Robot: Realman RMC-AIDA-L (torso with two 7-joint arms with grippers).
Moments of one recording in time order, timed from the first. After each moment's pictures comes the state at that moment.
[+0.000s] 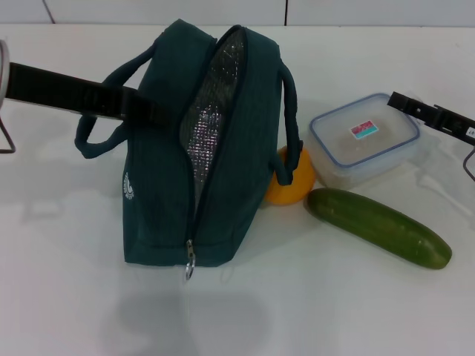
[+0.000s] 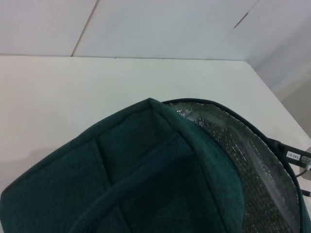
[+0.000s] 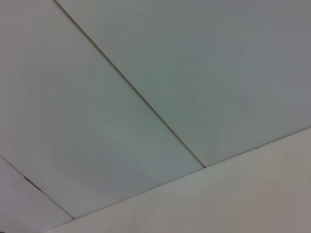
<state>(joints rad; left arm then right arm) -0.45 -2.08 0.91 1.58 2.16 1.81 -2.70 0.62 2.01 -0.78 -0.23 -1.48 -1.07 1.56</state>
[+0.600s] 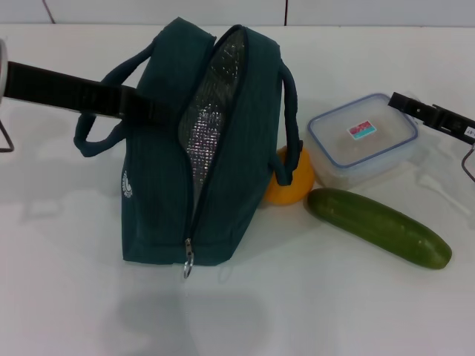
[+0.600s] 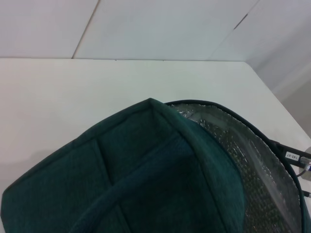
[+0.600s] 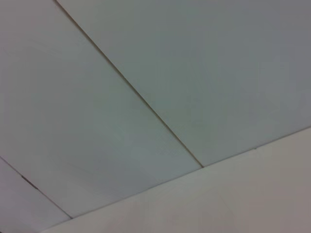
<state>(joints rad) -0.45 -2.08 0.90 1.58 2.16 1.81 -2.69 0.62 2.01 -0.78 -0.23 -1.48 -1.06 1.55</state>
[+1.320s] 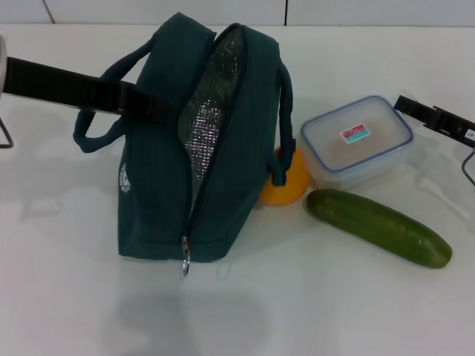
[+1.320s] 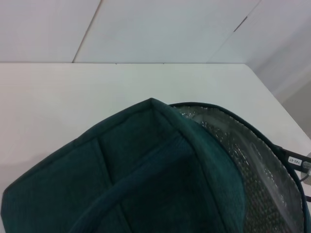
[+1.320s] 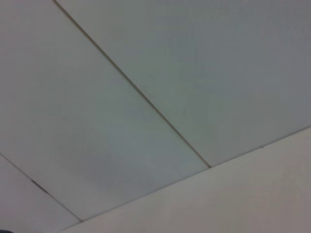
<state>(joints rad) -0.46 -2.08 0.90 1.58 2.16 1.80 -2.69 0.61 2.01 -0.77 -0.22 -1.48 -1.09 1.55</state>
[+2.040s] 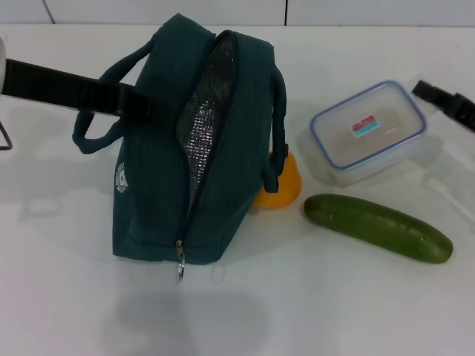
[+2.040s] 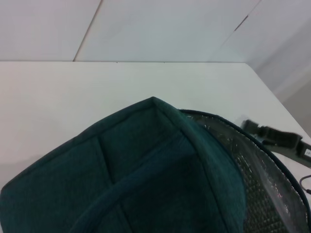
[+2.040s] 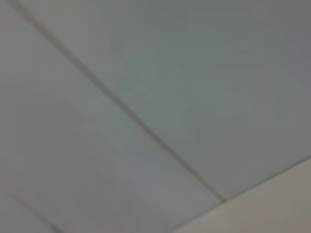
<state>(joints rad) -0.45 -2.08 0.90 1.58 2.16 1.81 -2.69 0.57 2.02 -0.77 -0.22 -1.35 -1.18 1.55</state>
